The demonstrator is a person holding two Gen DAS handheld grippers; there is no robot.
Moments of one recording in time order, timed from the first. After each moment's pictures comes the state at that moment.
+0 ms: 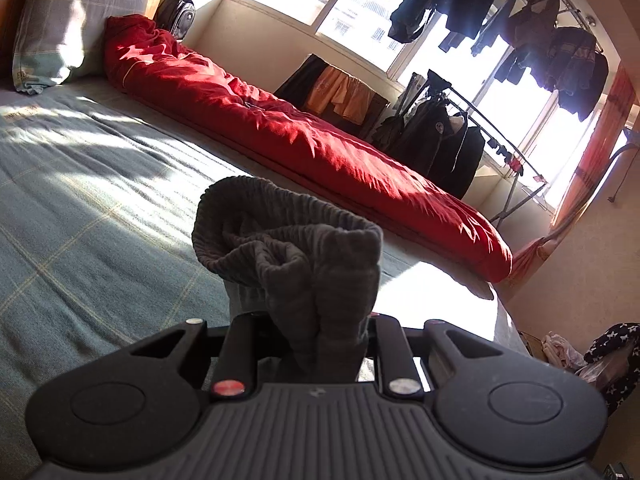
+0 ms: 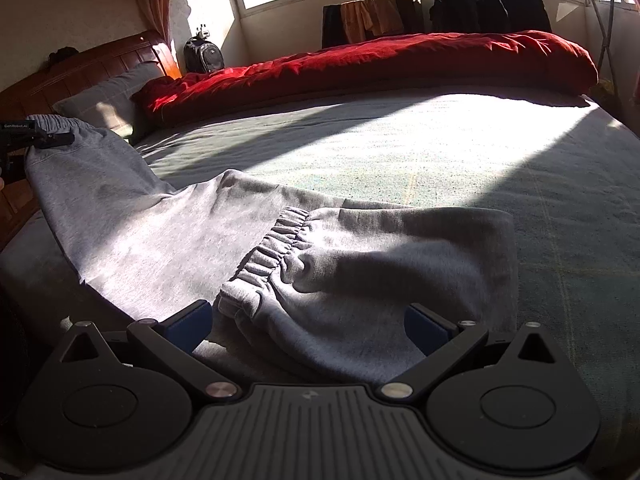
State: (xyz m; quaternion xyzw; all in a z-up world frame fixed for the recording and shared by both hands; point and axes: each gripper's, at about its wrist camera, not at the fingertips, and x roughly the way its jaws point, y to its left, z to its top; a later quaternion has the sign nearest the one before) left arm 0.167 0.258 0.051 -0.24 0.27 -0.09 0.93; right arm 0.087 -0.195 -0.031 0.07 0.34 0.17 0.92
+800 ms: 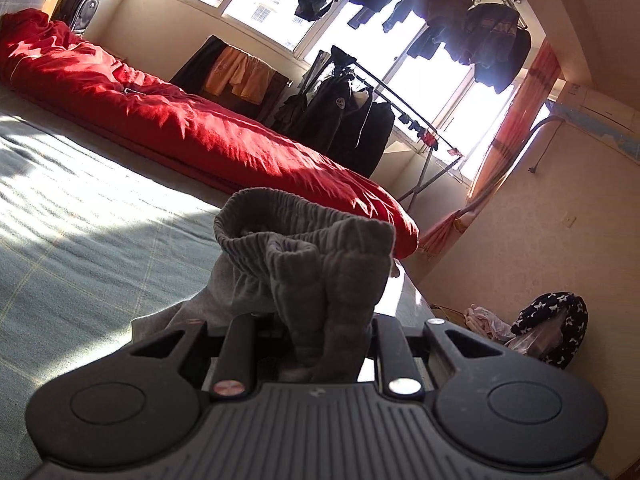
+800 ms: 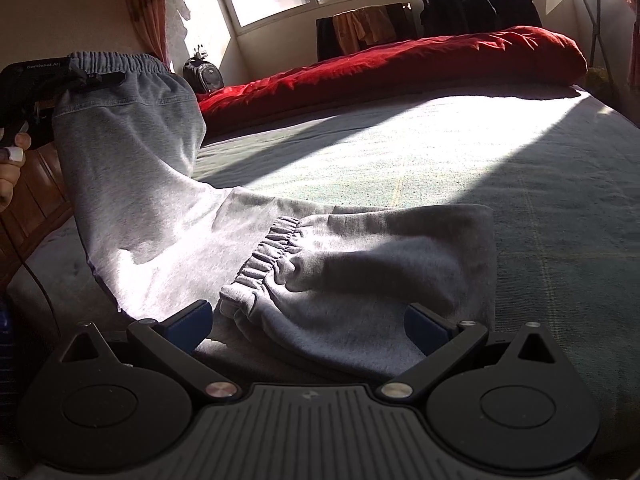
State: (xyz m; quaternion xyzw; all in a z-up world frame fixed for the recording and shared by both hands) left arm 0.194 0.134 0.087 -0.24 0.26 -0.22 0.91; right arm 0.070 -0.221 -0.027 0.10 0.33 0.17 0.92
